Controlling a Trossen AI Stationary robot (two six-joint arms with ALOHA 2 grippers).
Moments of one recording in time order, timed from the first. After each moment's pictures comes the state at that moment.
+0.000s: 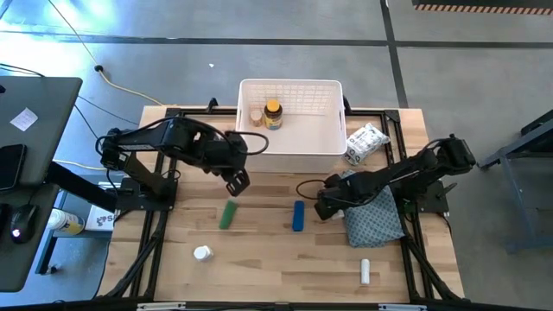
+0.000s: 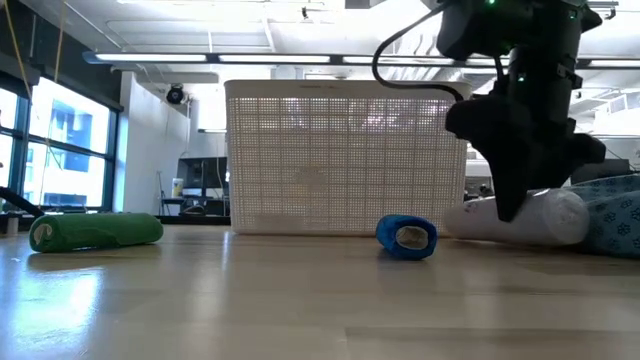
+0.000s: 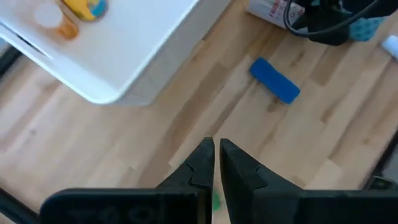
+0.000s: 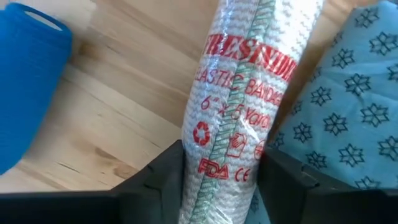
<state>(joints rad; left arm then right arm) -0.14 1.60 2.02 -1.57 -0.27 -0.73 0.19 1.54 0.85 -0.71 0.11 1.28</state>
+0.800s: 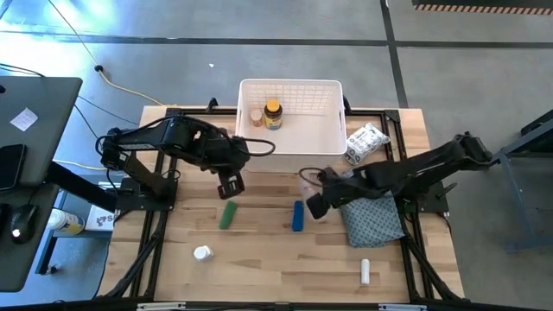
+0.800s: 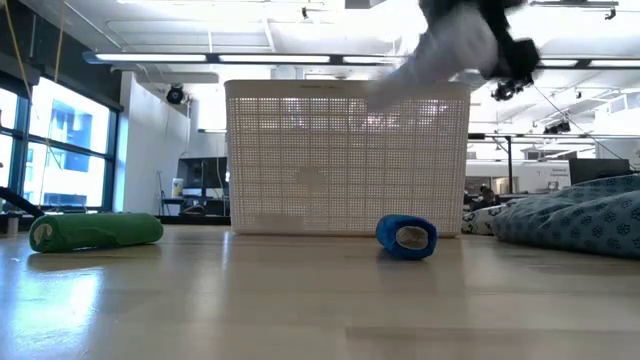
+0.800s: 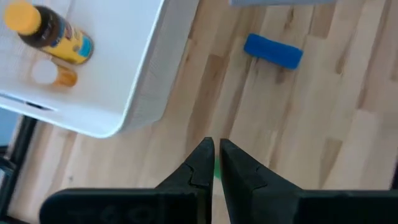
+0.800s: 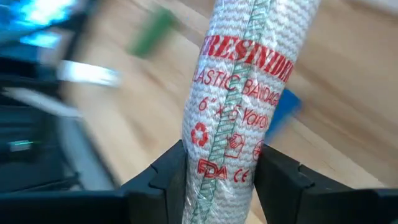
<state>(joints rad) -0.13 1.60 2.02 -1.57 -0.24 -0.36 0.24 1.36 1.08 -0.56 0.12 1.21</state>
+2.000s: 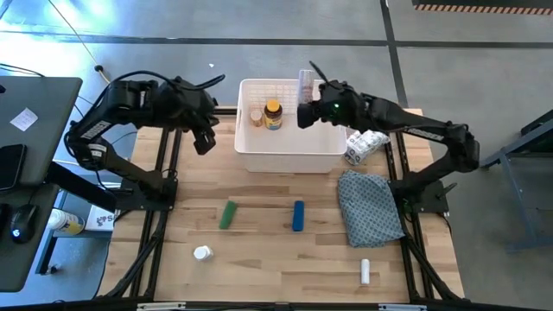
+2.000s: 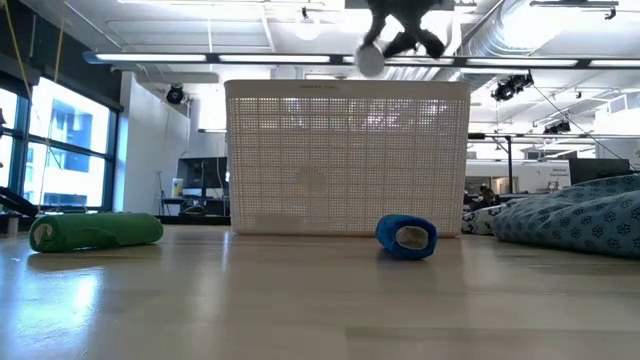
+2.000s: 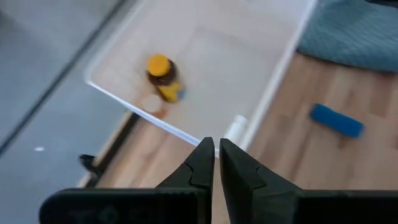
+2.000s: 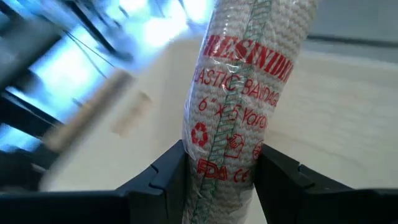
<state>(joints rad) 0.16 1.36 2.02 -1.51 -0.33 -0.18 -0.34 1.46 1.49 -0.62 0.36 0.67</state>
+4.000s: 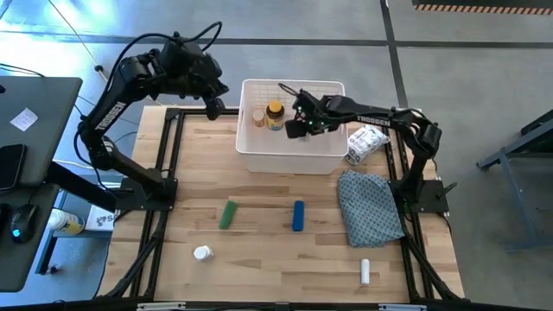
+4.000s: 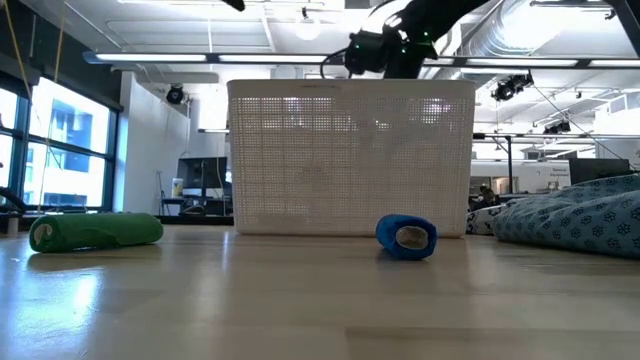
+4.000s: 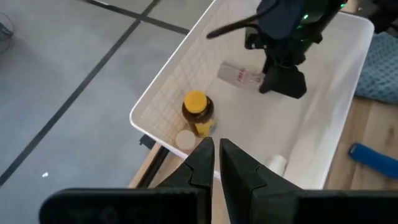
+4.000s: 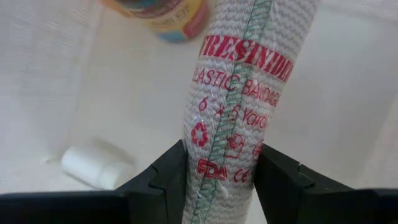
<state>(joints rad) 0.56 1.43 2.04 -1.31 -0.06 0.14 -0.50 1.82 1.49 -0.78 0.05 0.83</state>
